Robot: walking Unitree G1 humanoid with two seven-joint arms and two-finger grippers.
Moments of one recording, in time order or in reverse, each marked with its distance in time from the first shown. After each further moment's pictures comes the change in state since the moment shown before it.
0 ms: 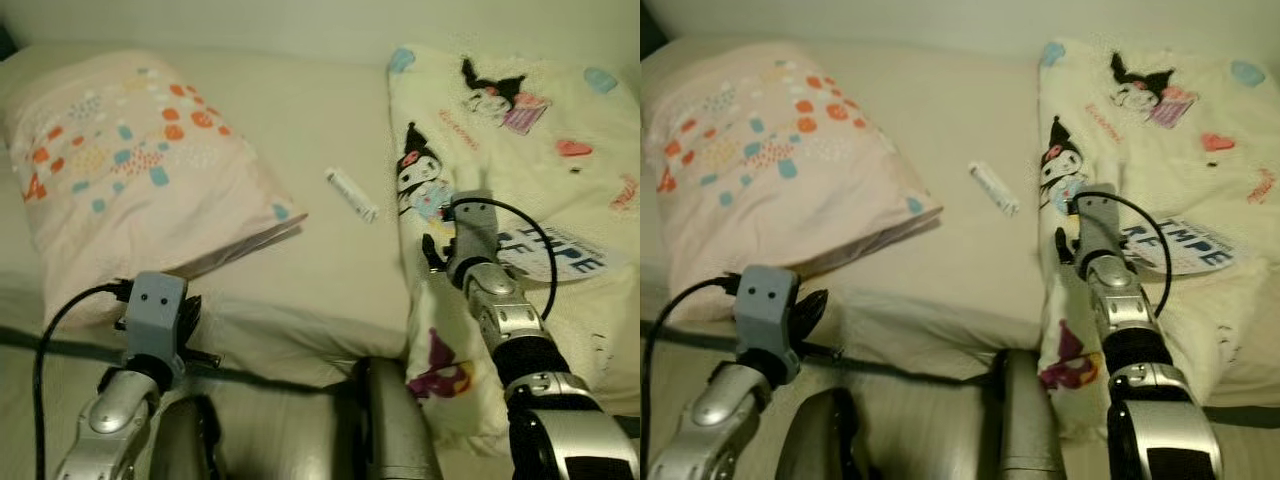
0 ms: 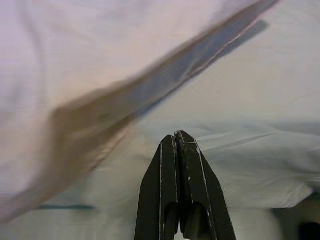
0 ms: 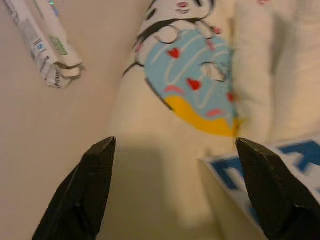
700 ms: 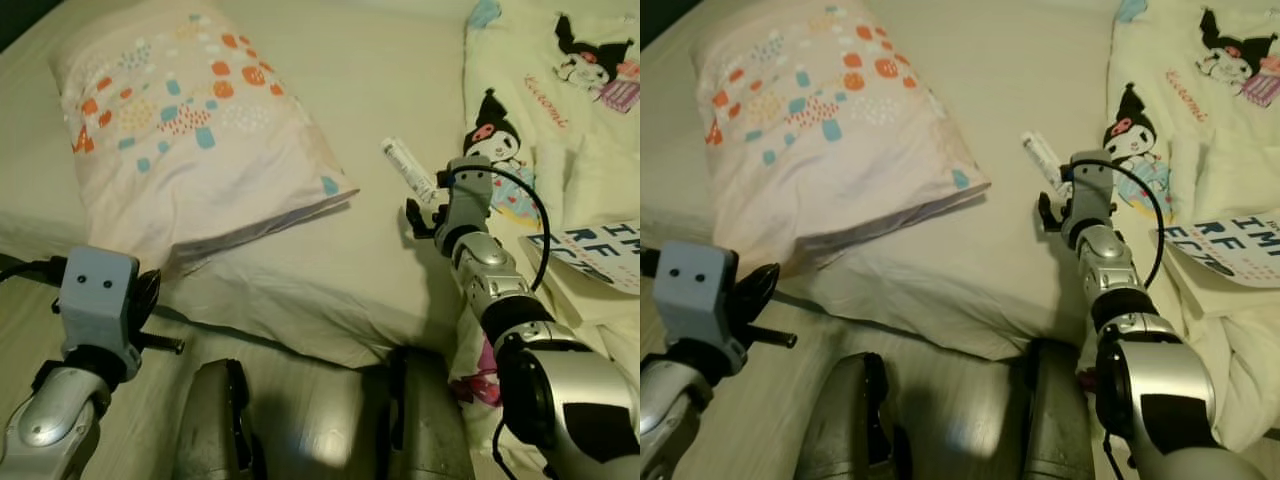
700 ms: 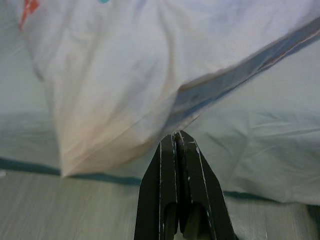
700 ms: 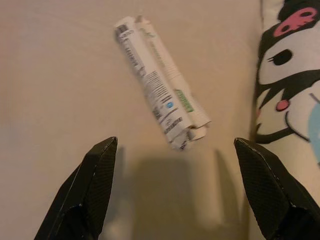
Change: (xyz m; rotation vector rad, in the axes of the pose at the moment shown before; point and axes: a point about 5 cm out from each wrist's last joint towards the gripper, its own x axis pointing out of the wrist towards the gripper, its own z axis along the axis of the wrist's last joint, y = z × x) left arm -0.034 0.022 0.048 0.027 -0.083 0.078; right arm 0.012 0.007 0.042 0.108 -0.152 0.060
